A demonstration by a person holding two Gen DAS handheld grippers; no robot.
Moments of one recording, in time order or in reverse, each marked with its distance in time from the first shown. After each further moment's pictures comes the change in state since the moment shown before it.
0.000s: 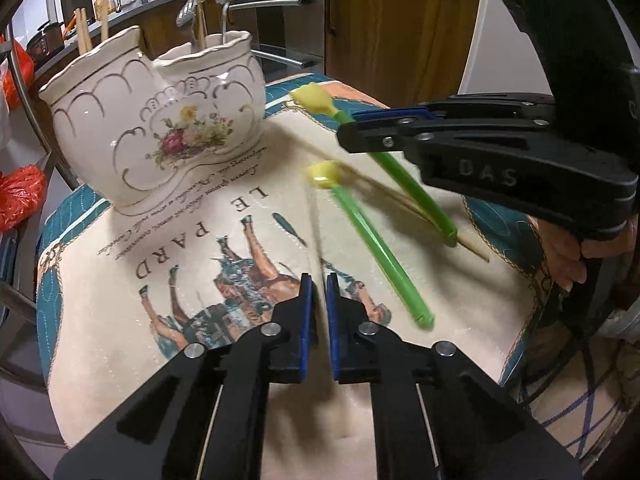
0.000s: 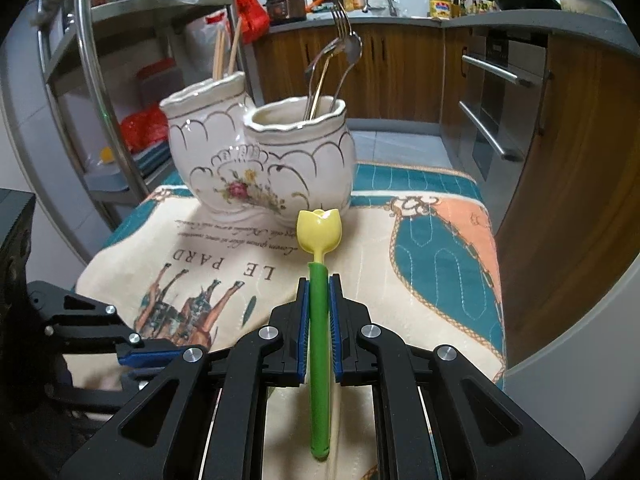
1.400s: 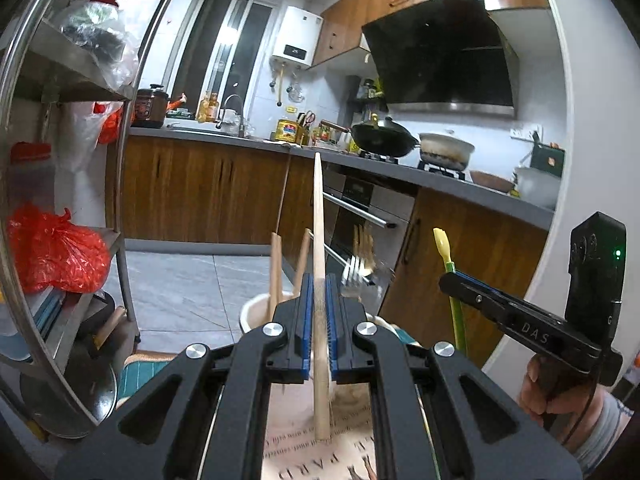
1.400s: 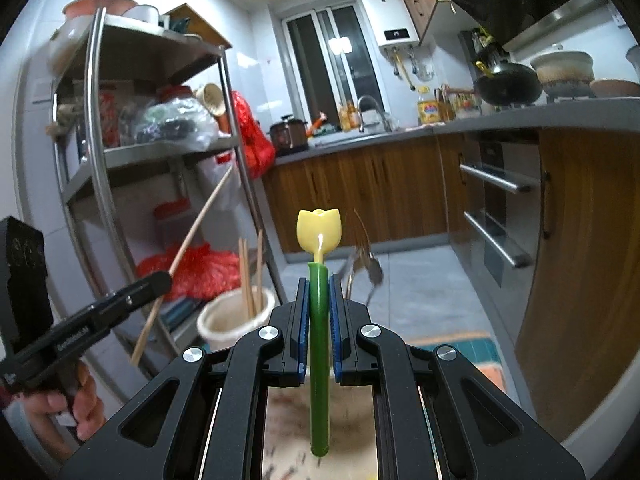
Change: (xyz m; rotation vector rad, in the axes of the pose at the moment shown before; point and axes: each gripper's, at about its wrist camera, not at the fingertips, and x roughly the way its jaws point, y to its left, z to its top) left arm -0.115 0.129 0.057 -0.315 -0.701 0.071; right arm -0.036 0.003 0.092 0.095 -0.474 0.065
